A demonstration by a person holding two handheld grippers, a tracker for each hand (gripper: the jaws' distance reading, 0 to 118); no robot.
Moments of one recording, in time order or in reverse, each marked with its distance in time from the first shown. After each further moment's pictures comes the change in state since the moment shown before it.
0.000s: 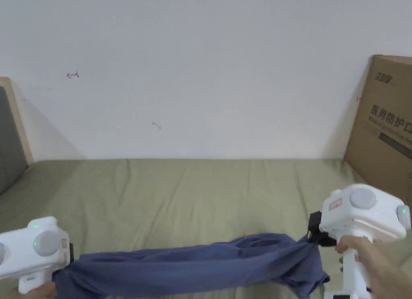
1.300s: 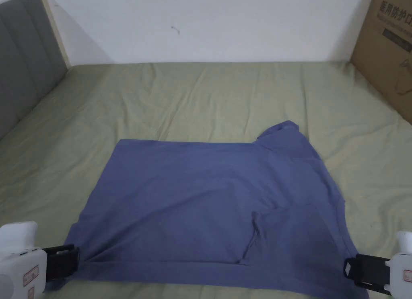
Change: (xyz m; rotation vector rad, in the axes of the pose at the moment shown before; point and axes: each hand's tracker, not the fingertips) left arm -0.155 -0.319 0.260 0.031 -0.061 -0.181; right arm 0.143 -0.395 0.199 0.015 -0.081 0.194
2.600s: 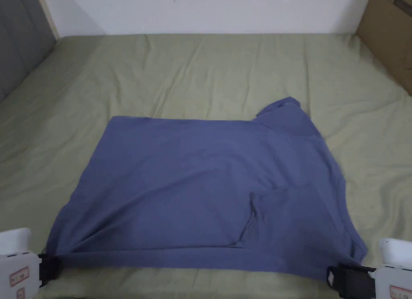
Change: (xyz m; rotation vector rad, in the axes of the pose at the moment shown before) left arm -0.008 -0.031 -0.042 -0.171 -0.086 0.110; right arm -0.017 -0.027 -0.011 -0.087 0.039 0.089
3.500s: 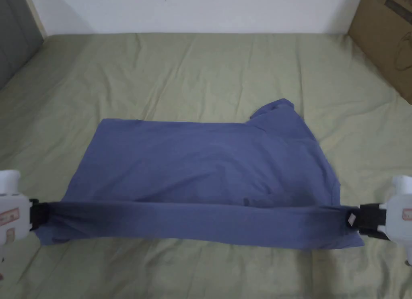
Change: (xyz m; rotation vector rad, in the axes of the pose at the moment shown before) left arm 0.031 0.114 0.025 0.108 0.014 -0.109; right arm 0.022 0.113 0.003 0.077 0.058 -0.117
